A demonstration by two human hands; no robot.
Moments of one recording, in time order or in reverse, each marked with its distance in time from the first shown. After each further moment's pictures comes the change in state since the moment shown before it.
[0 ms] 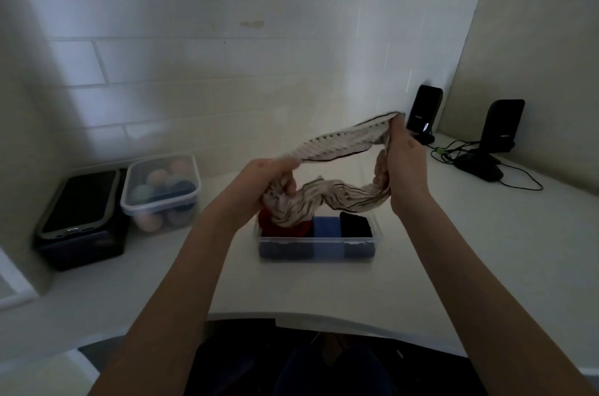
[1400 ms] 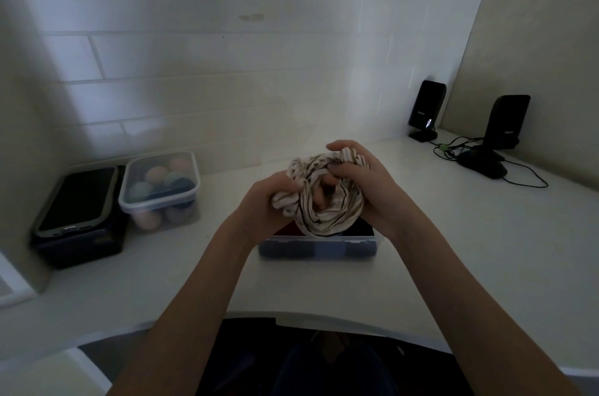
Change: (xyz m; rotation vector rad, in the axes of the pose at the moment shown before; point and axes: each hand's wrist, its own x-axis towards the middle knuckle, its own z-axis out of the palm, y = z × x) left_hand -0.010 -0.020 0.017 -0.474 -0.470 0.068; right_hand -0.030 0.010 0.011 0.256 -0.642 0.163
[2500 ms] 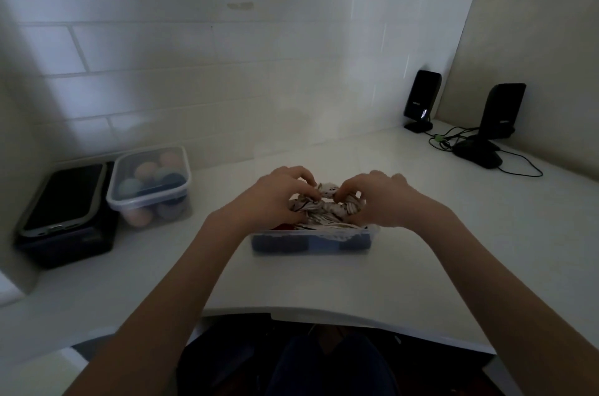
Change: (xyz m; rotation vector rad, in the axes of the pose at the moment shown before) left_hand 0.012 -0.003 -0.013 1.719 -0.003 -0.019; right_hand 0.000 0.007 -0.047 -1.818 -0.156 0.130
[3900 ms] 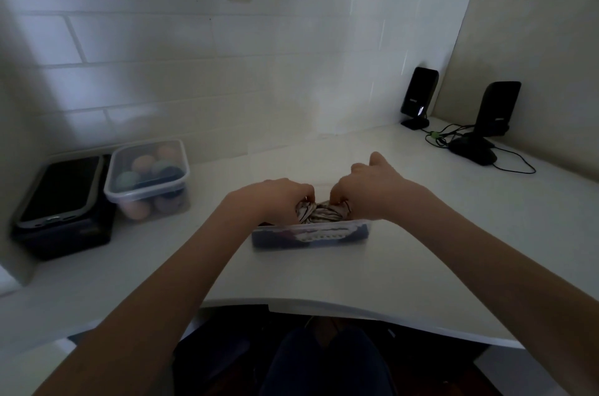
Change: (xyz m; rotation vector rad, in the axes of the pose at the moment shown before) left_hand 0.016 -0.004 0.014 0.119 -0.390 -0.265; right_hand -0.001 -0.029 -0.019 -0.449 -0.143 -0.148
